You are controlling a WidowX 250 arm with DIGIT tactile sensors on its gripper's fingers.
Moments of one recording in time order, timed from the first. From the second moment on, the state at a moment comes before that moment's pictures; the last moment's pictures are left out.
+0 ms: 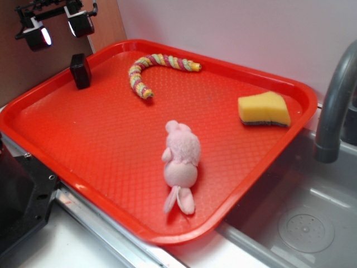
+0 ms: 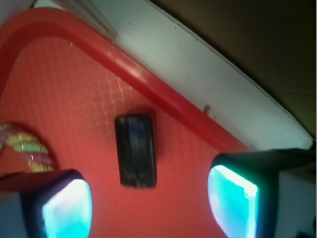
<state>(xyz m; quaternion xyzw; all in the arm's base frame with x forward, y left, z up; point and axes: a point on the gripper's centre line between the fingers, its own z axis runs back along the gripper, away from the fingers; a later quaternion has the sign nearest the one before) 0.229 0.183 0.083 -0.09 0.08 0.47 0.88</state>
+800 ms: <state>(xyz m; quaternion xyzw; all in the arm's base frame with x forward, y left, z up) 0.241 0.161 0.064 -0.08 0.10 0.45 0.89</state>
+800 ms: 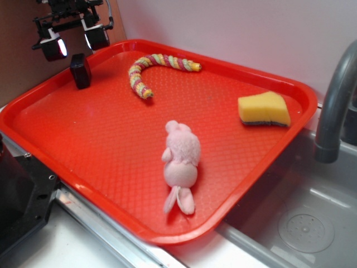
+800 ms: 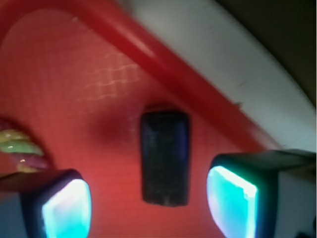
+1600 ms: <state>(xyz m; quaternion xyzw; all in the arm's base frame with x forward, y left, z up) 0.239 0.153 0.039 -0.06 0.10 0.44 0.89</state>
